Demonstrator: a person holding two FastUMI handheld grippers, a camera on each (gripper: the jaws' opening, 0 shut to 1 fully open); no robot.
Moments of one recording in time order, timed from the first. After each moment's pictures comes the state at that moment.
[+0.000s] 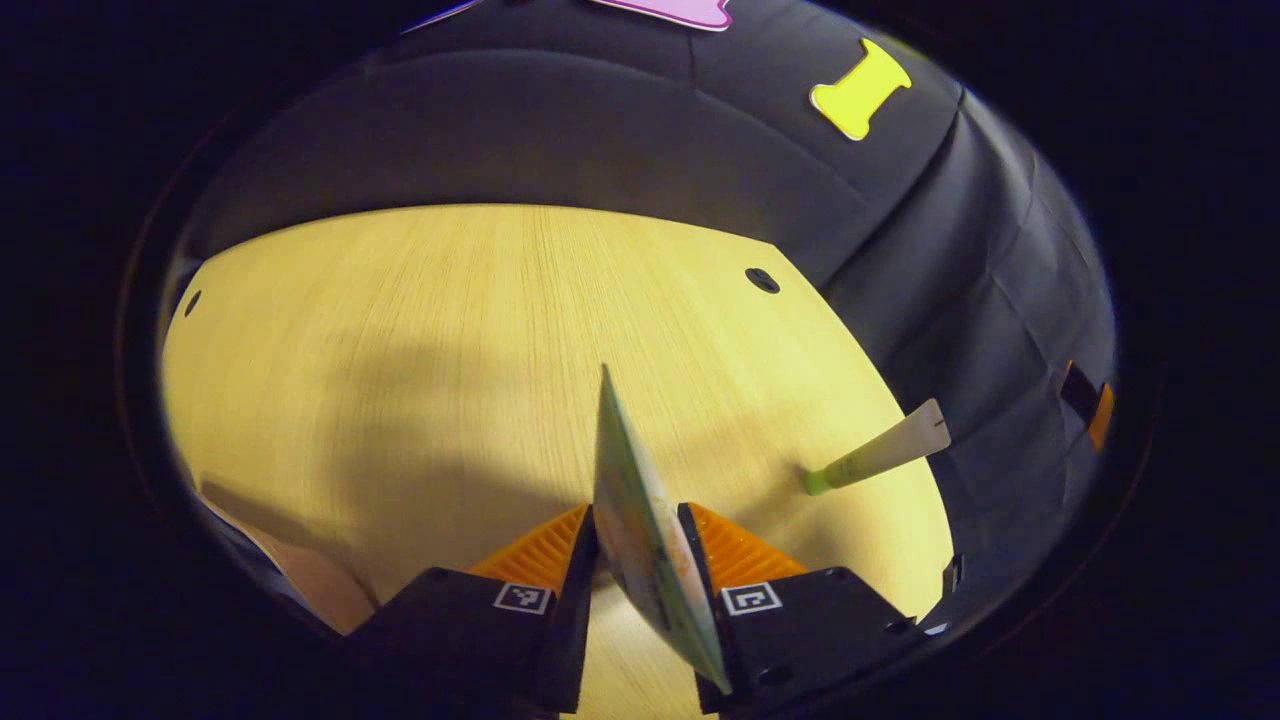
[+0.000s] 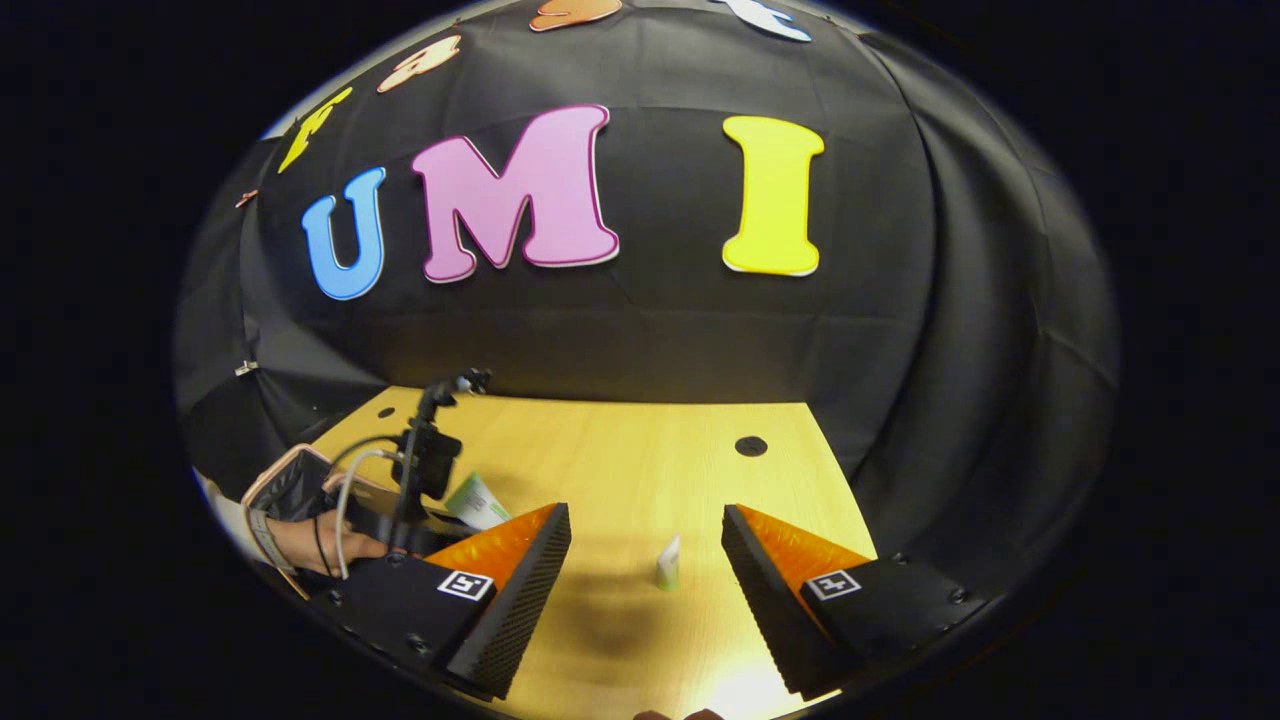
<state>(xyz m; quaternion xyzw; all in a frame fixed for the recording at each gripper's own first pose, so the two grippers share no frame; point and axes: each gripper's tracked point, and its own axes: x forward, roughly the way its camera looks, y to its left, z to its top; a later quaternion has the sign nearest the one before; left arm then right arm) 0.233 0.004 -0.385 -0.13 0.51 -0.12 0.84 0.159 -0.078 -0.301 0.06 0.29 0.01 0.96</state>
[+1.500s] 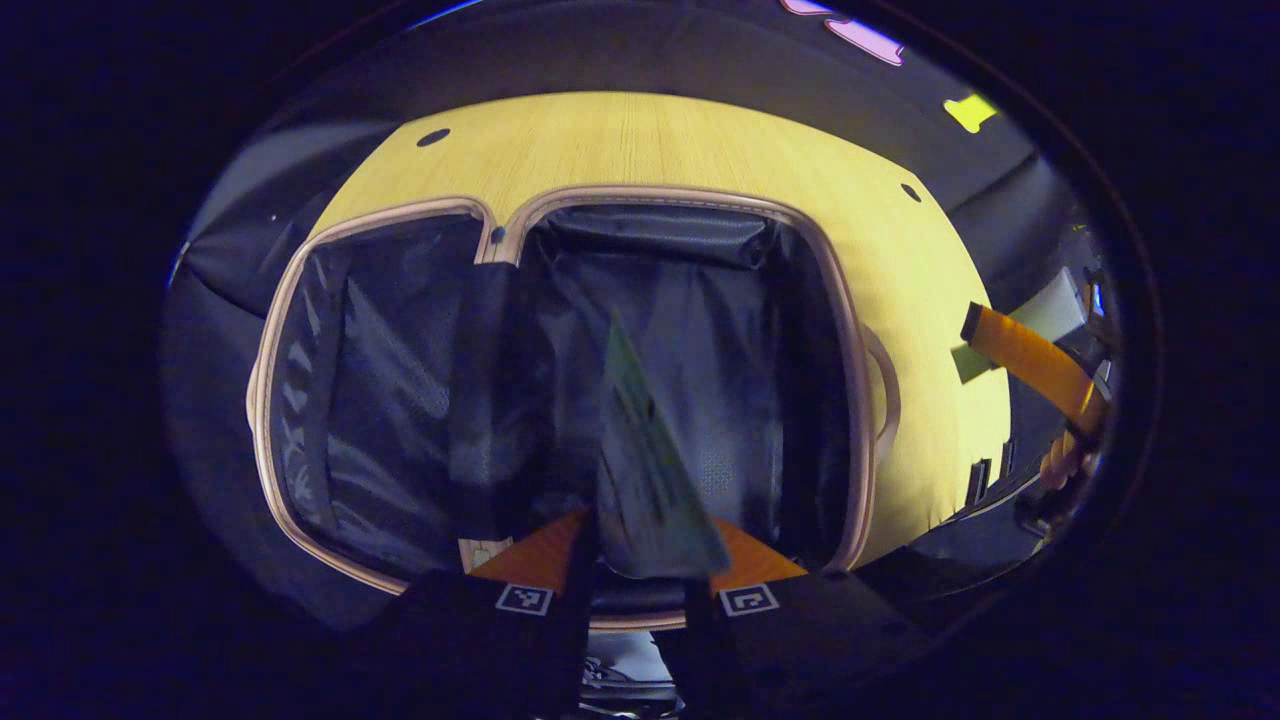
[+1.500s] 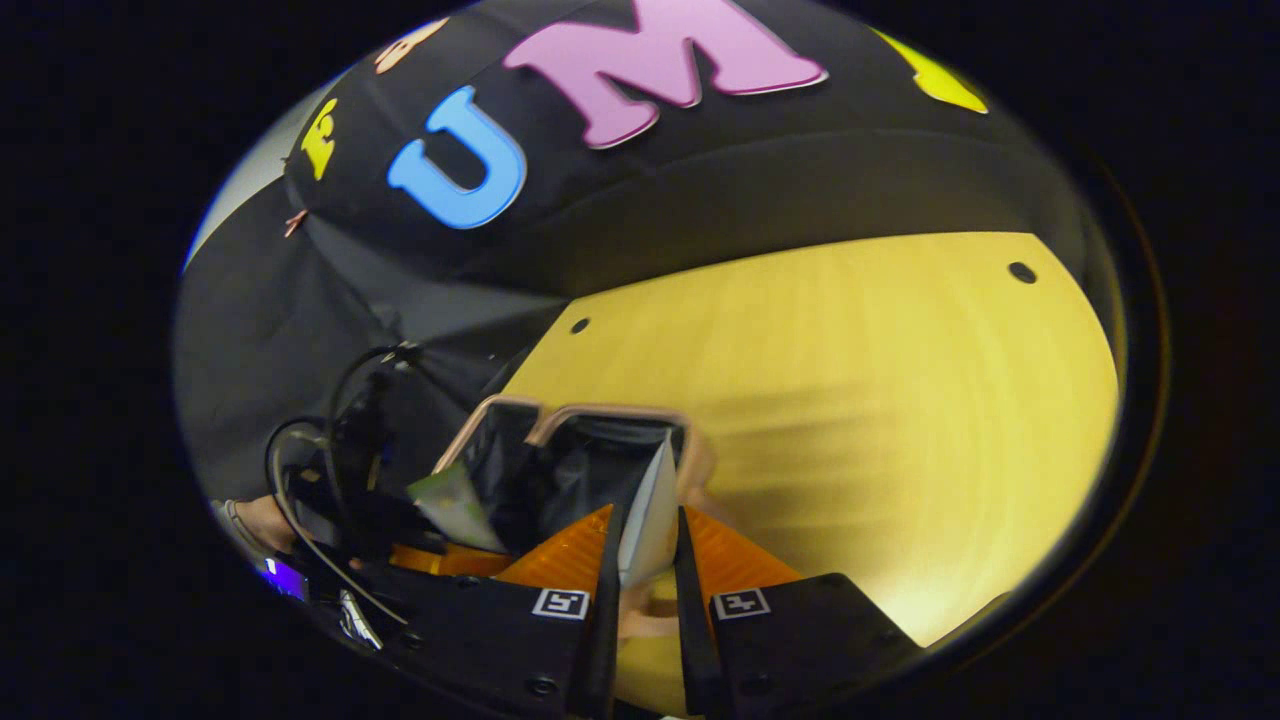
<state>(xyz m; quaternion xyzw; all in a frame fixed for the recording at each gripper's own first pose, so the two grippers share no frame) -0.038 0.263 -0.315 -0.10 0.68 0.04 0.72 0.084 0.260 -0.321 0.23 0.45 0.26 0.82</state>
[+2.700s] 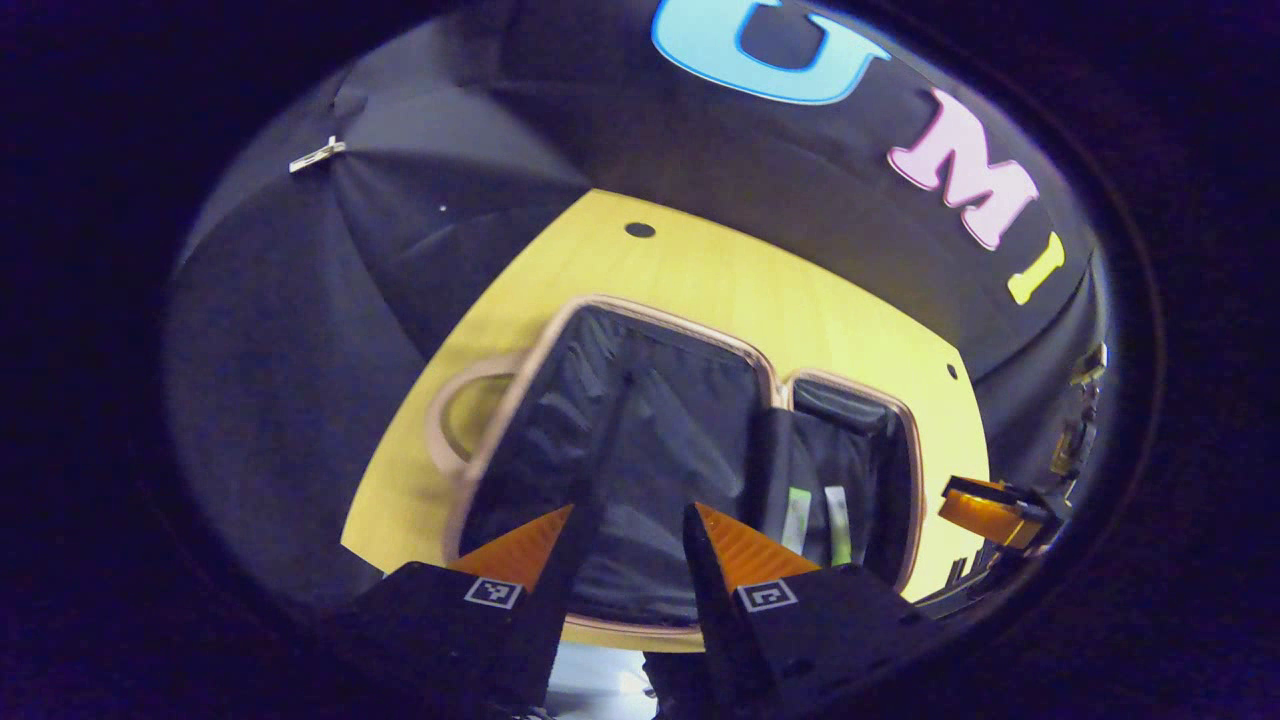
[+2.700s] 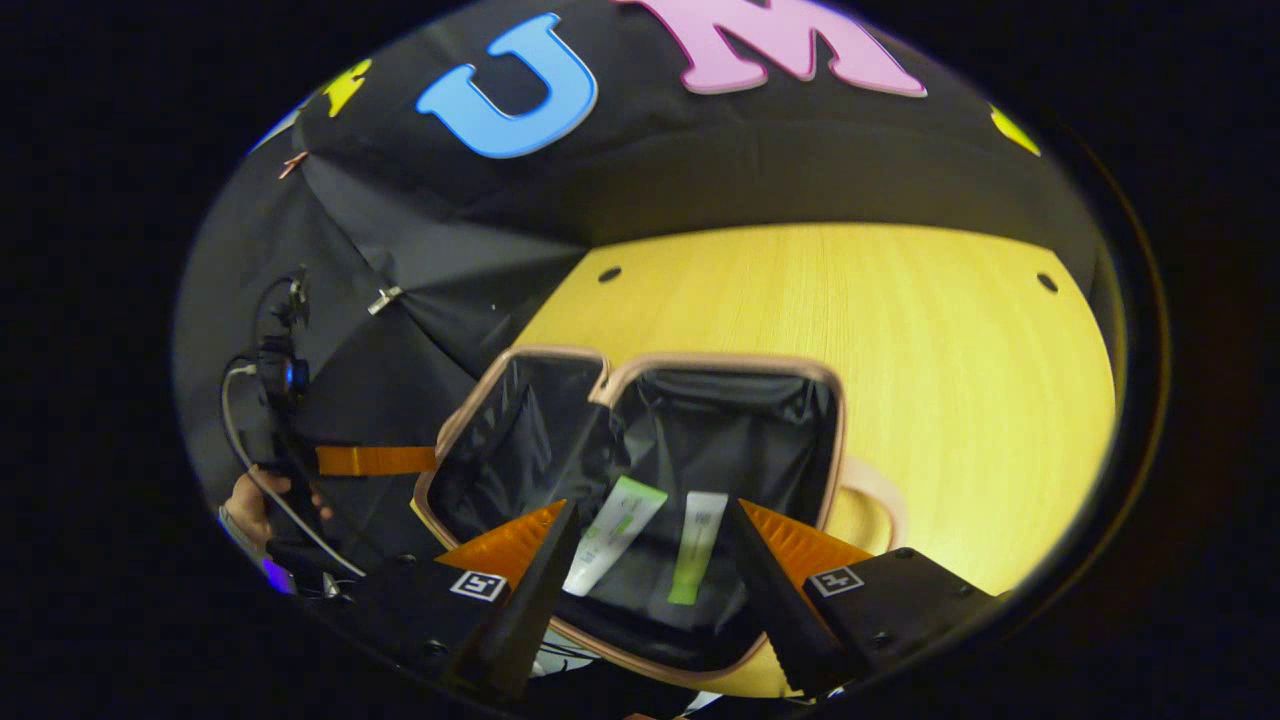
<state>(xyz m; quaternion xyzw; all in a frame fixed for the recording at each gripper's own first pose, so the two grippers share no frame) -0.053 0.511 -0.222 -0.19 0.48 0.18 0.84 0.101 0.328 -0.300 0.16 0.44 0.22 0.86</state>
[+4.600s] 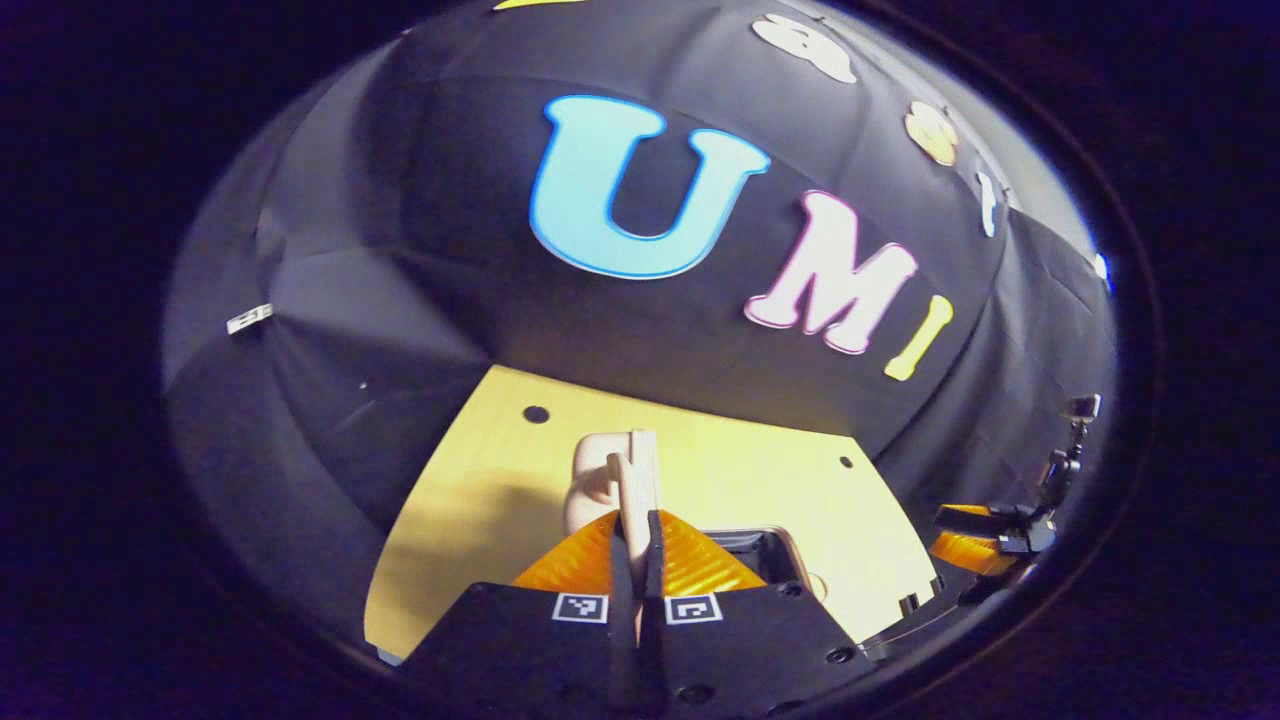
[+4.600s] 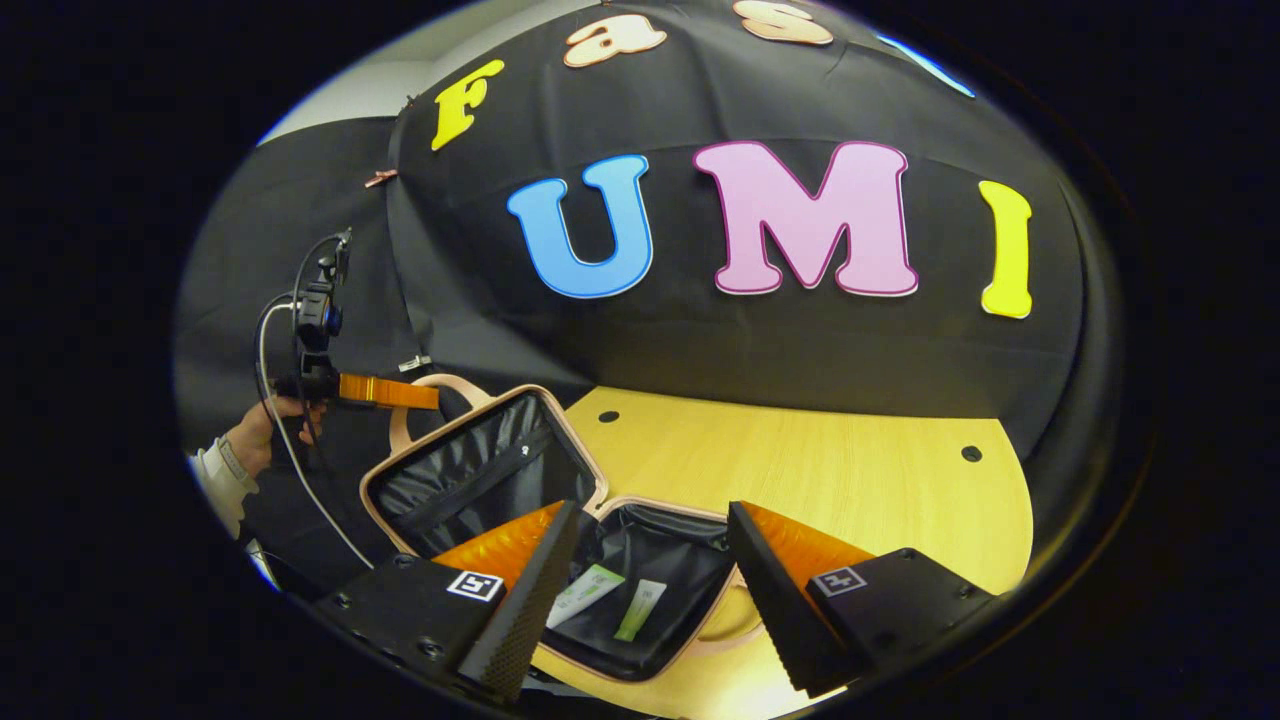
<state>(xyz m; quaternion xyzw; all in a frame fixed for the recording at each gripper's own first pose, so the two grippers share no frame) 0.039 0.420 -0.049 -0.15 0.29 0.01 0.95 0.103 0.269 -0.154 0.10 0.25 0.20 0.94</state>
